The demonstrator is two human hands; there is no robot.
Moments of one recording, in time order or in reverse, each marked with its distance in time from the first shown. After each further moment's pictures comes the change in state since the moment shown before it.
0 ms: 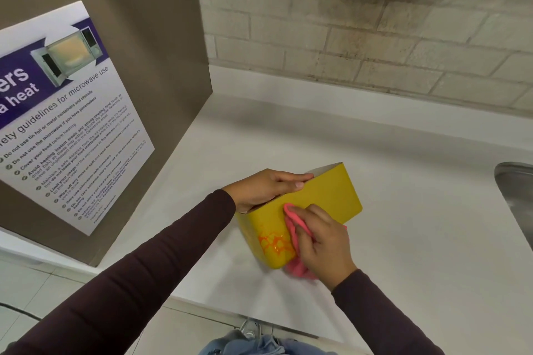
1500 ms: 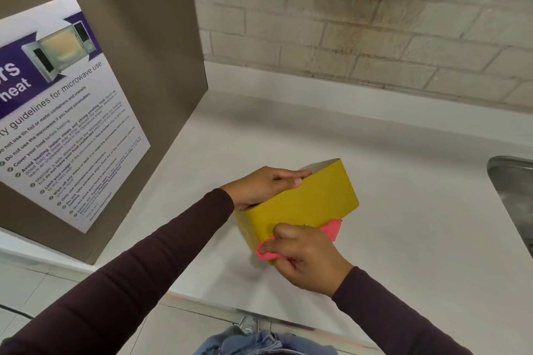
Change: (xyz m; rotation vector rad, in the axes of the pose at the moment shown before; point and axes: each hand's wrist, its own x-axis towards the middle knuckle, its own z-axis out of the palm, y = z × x) left_hand -0.001 -0.003 0.004 0.089 0.027 0.042; right_hand -0.005 -0.014 -0.002 0.078 -0.423 -0.233
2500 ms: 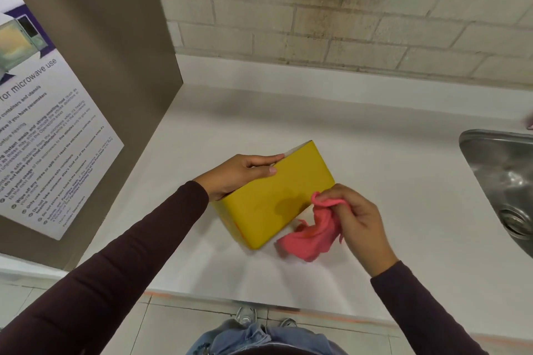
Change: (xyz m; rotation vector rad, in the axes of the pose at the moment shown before) left_hand -0.001 0.000 -0.003 -0.019 0.076 -0.012; right_hand -0.046 0.016 -0.052 0.592 0.610 0.418
